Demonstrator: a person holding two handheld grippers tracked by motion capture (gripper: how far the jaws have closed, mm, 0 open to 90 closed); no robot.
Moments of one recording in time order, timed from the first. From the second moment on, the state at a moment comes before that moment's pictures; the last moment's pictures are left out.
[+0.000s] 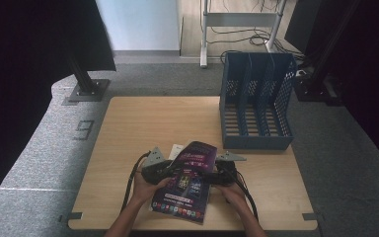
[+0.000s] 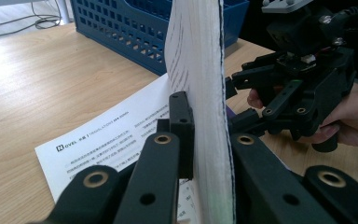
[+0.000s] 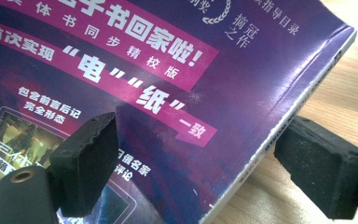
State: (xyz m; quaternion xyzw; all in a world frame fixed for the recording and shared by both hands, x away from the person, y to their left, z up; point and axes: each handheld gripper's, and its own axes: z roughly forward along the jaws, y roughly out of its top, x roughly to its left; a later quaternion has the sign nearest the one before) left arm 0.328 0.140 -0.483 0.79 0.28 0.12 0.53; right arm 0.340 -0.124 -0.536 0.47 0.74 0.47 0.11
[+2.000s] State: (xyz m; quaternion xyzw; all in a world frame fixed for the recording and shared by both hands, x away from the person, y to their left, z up) left arm 0.367 0.138 -0.537 0.81 0.36 0.05 0.46; right arm 0.359 -0.110 -0.532 0.47 0.76 0.43 0.13
